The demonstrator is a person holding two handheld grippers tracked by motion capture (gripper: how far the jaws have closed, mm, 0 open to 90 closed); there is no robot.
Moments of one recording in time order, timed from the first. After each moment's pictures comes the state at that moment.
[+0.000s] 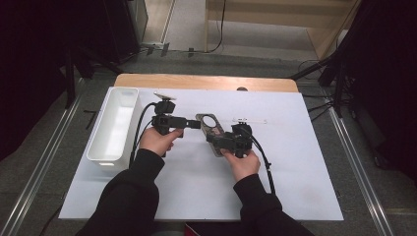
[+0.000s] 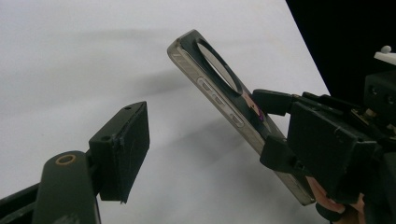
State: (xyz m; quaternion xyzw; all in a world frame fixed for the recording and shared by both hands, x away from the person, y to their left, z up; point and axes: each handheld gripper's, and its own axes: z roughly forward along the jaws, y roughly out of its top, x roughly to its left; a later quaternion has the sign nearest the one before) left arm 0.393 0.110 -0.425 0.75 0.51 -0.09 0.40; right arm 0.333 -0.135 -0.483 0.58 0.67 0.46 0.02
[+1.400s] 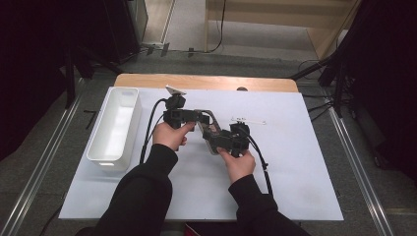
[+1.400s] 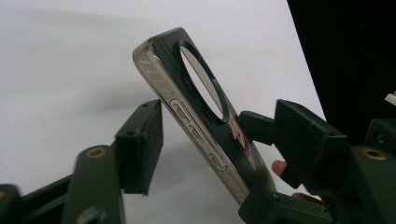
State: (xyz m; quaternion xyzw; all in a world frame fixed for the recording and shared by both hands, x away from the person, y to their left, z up) left arm 0.408 0.080 -0.423 0.73 0.55 -0.12 0.38; right arm 0.332 -0.126 -0.480 0.58 0.65 0.49 0.02
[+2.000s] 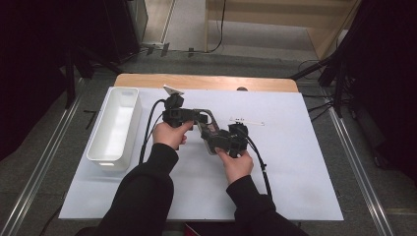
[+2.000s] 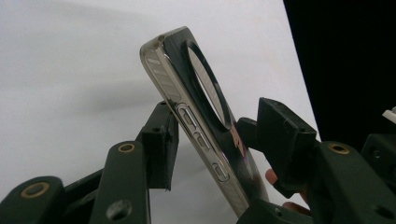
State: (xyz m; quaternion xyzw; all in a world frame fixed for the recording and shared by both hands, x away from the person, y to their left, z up) left arm 0.414 0.084 -0.428 0.71 0.57 -0.14 0.39; right arm 0.331 -0.121 -0.480 0.58 0.64 0.50 0.02
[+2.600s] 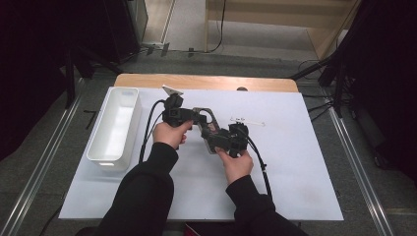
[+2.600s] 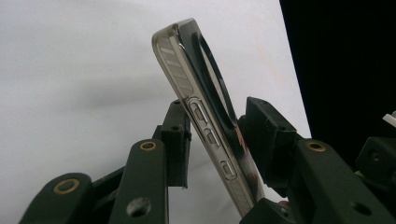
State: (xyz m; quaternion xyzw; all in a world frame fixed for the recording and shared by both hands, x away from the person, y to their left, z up) left arm 0.416 0.085 -0.431 0.71 0.57 -0.16 0.39; right arm 0.330 -0.120 -0.479 0.58 0.64 0.50 0.03
